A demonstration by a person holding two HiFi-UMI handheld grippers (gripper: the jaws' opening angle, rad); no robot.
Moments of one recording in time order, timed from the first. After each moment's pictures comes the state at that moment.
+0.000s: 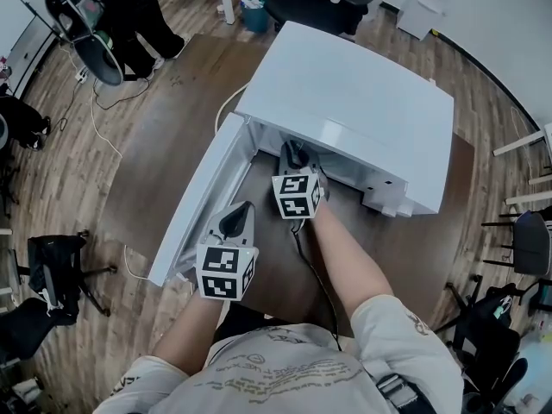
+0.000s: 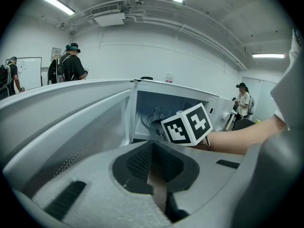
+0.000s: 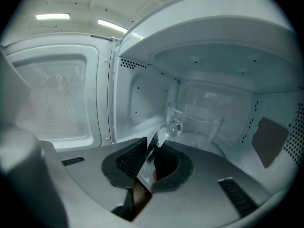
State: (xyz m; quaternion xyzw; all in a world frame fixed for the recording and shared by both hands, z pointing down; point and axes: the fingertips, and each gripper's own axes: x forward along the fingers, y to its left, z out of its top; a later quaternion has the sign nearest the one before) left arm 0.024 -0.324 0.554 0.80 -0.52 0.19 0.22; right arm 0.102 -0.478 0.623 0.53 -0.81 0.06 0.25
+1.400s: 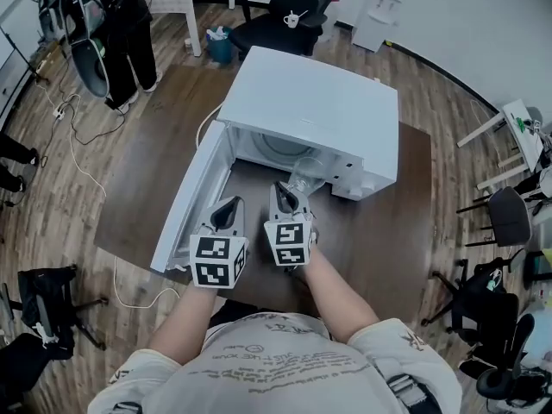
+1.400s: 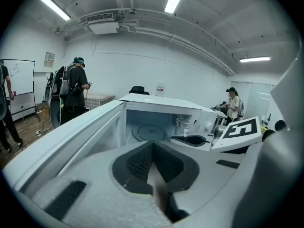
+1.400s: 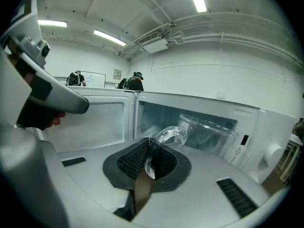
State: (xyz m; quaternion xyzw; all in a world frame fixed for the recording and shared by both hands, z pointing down) left arm 0.035 -0.300 0.499 0.84 -0.49 0.15 0.18; right arm 0.122 -0.339 0.543 0.58 -0.79 0.06 0.19
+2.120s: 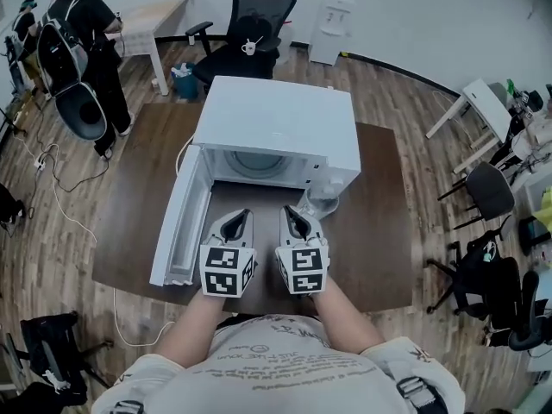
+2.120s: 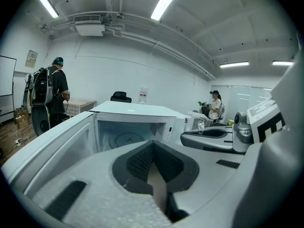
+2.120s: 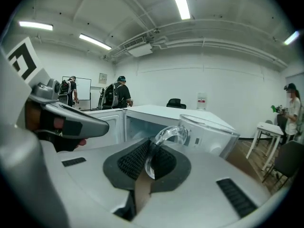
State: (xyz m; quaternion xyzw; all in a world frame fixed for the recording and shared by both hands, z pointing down) left arm 0.094 -0.267 0.463 0.89 -0.40 0.13 0.15; right arm 0.178 -0.256 0.467 0.65 -0.74 0.08 0.15
